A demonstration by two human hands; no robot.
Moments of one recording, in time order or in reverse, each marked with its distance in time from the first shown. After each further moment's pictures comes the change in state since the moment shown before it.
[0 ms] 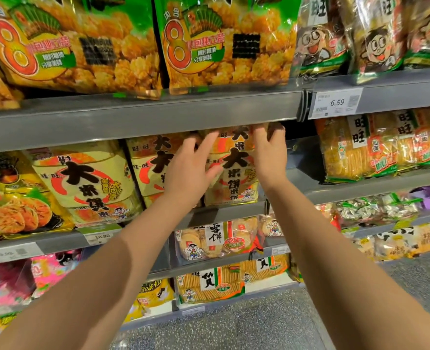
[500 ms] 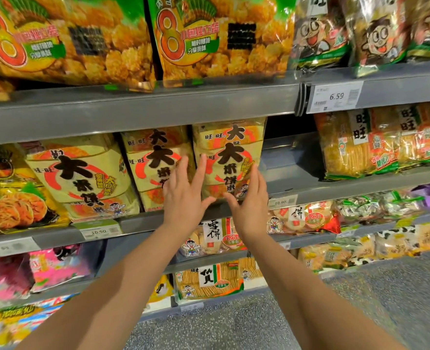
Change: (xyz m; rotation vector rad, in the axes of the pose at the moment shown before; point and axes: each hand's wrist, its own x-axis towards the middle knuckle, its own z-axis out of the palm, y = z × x) left_hand -0.049 -0.015 0.050 0.136 -0.090 -0.091; right_hand -0.069 0.099 0.008 -0.430 -0.130 -0.135
